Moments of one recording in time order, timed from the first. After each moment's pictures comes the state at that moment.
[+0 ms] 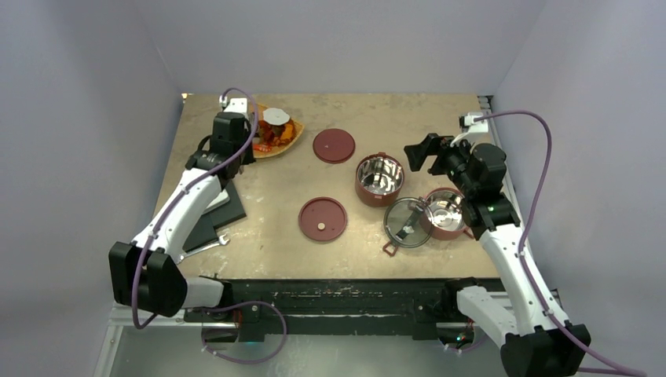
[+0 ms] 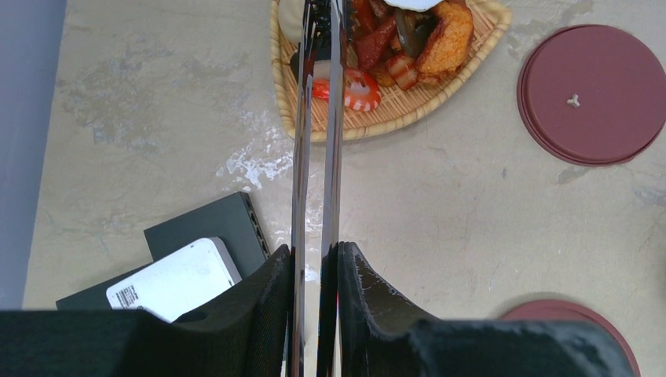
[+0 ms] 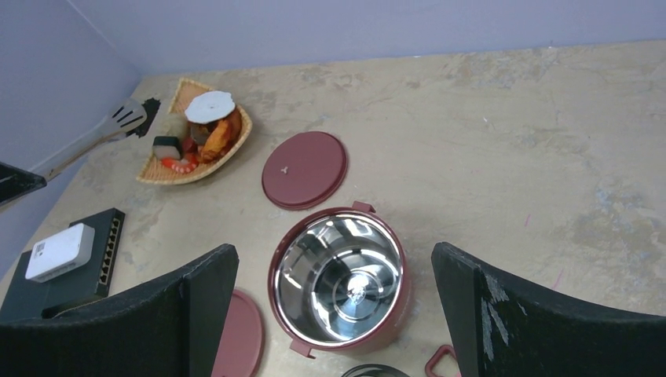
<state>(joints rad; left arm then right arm) -0.24 1.34 1.15 -0.45 -0.30 -0.17 0.16 0.91 0.86 -0.11 -0.18 0.30</state>
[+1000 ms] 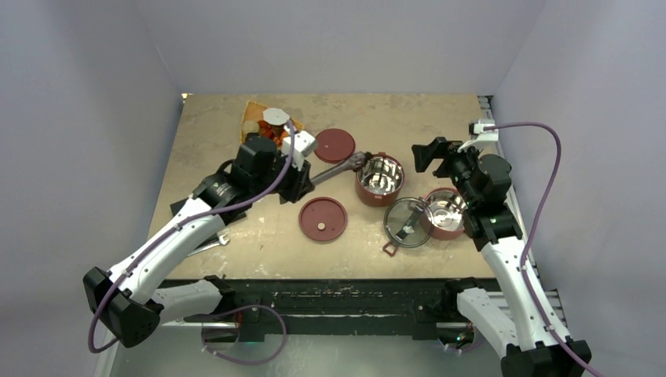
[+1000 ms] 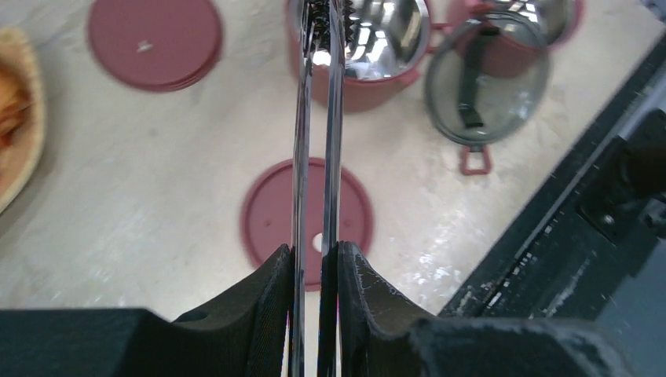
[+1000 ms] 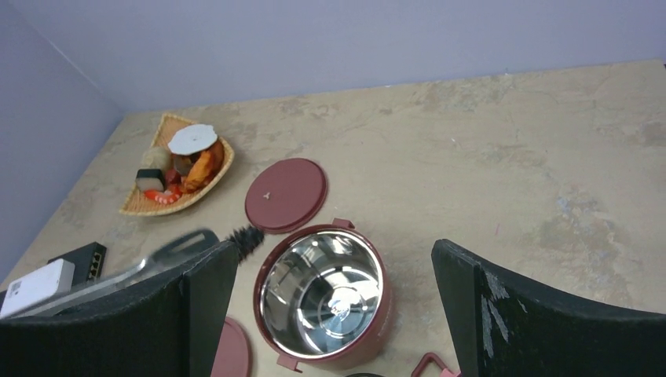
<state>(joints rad) -0.59 1.13 1.12 -0.56 0.17 -0.05 0.16 0.82 0.80 -0.06 -0.09 0.31</state>
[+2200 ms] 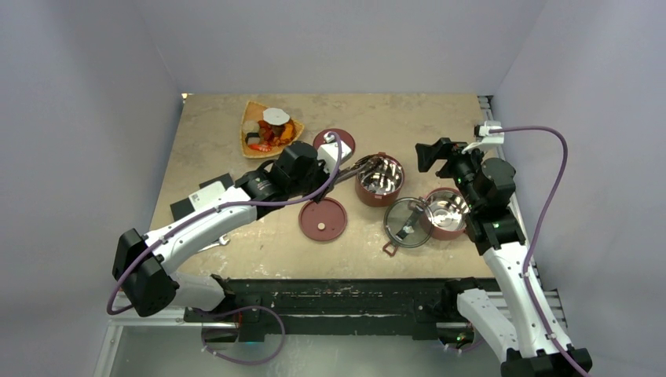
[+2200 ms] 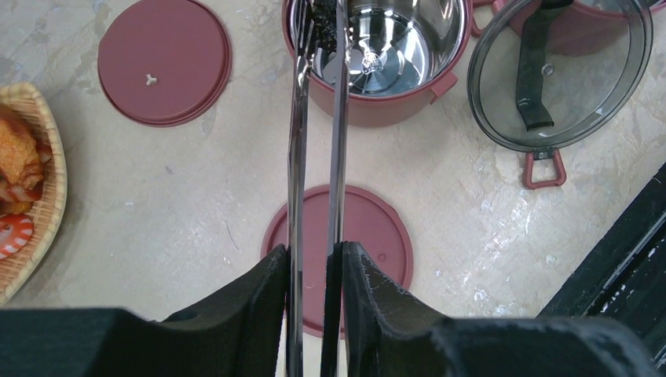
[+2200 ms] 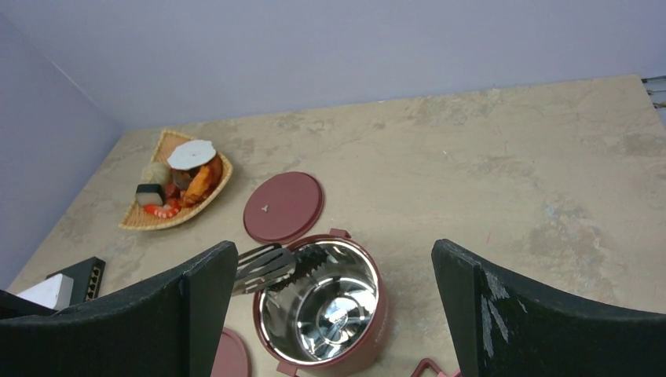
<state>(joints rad) -0.80 1.34 1.15 -0.41 -0.01 0.07 0.16 0.78 0.80 -0.06 -0.05 0.31</state>
